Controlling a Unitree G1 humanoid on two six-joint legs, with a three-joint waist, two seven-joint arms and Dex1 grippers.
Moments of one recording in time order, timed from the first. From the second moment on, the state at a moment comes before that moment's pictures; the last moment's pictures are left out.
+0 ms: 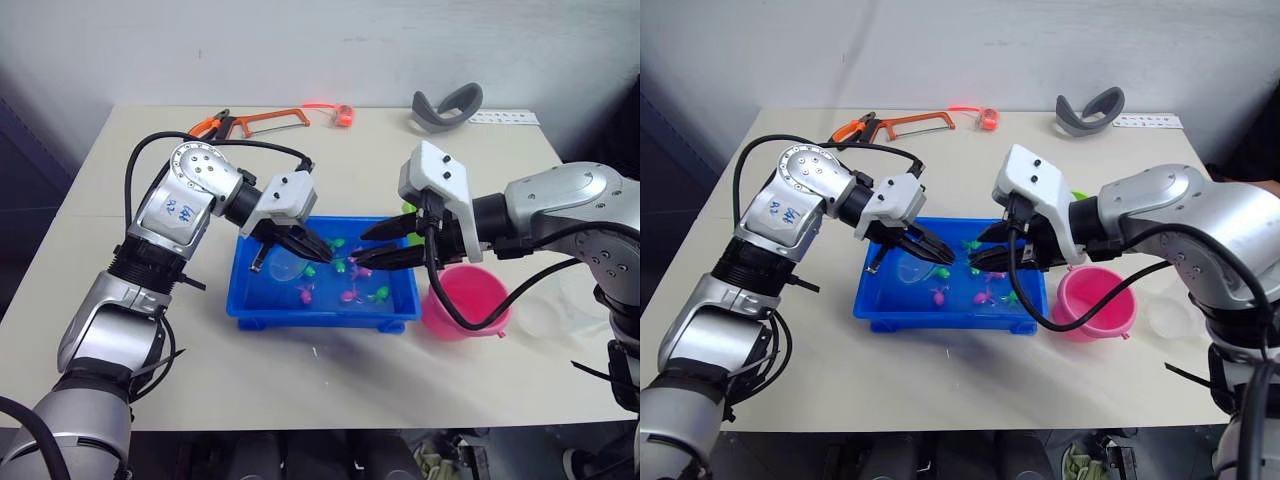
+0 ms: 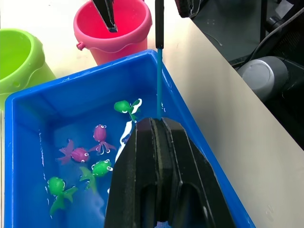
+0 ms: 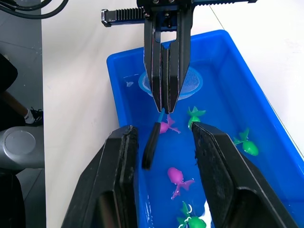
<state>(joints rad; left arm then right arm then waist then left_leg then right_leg) -1.07 0.59 -0.37 0.33 -0.23 0.19 -1.50 -0.98 -0.89 0.20 -0.44 0.79 1.20 0.89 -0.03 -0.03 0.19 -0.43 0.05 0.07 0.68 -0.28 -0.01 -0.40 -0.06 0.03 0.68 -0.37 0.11</state>
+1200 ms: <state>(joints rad) -1.09 0.55 -0.28 0.37 -0.31 0.34 -1.50 -0.89 -0.93 0.14 -0.51 0.71 1.16 0.91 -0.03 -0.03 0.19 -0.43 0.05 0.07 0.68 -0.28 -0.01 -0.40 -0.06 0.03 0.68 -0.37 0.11</state>
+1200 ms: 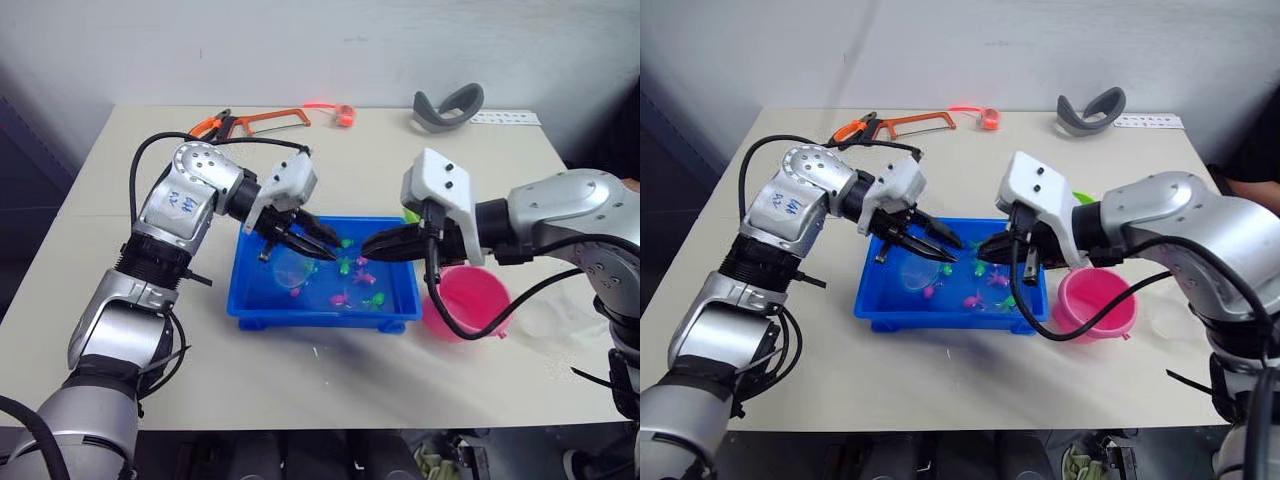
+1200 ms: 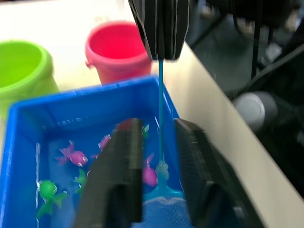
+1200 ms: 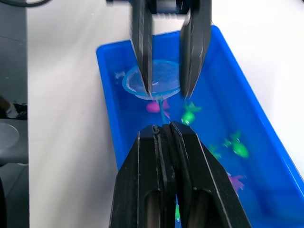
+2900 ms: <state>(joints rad) -0.60 0.64 -0.11 -0.07 -0.41 0.52 -1.16 -0.38 -1.21 0.04 -0.48 0.10 0.21 1.08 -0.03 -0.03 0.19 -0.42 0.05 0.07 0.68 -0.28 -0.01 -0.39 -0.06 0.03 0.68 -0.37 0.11</state>
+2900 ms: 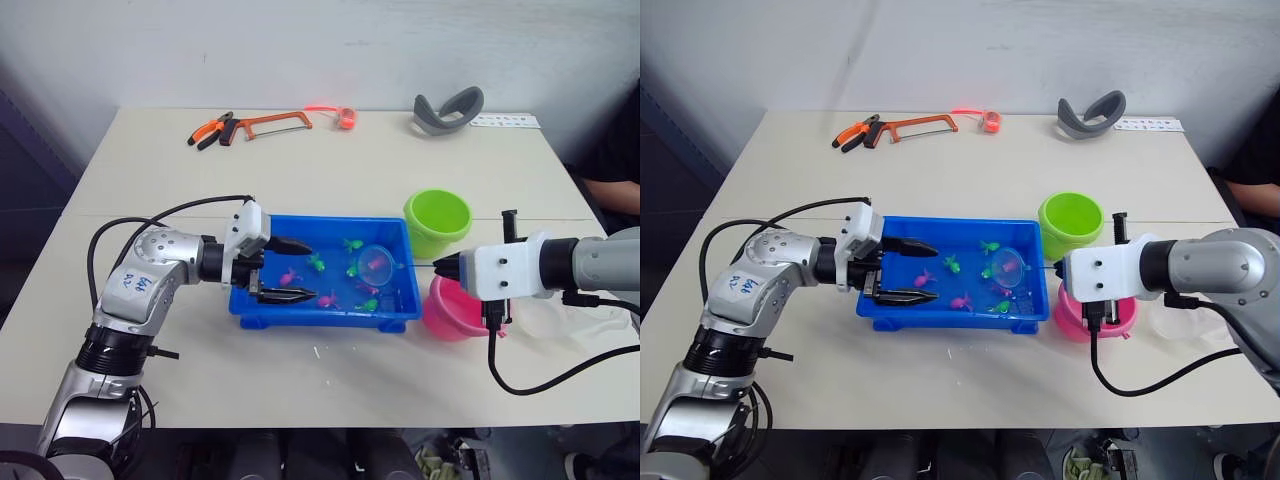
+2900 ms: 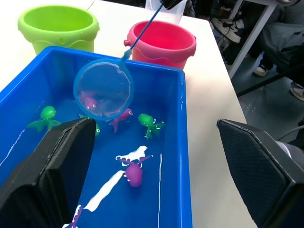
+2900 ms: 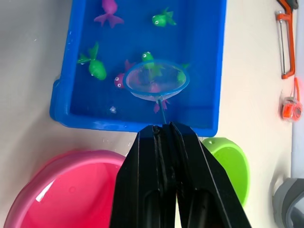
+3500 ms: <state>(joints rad) -0.60 0.65 -0.10 -0.07 -0.41 0.52 -1.15 -0.38 -1.17 0.07 -0.37 -0.05 0.00 1.08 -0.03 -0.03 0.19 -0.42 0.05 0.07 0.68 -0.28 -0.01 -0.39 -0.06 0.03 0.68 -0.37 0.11</state>
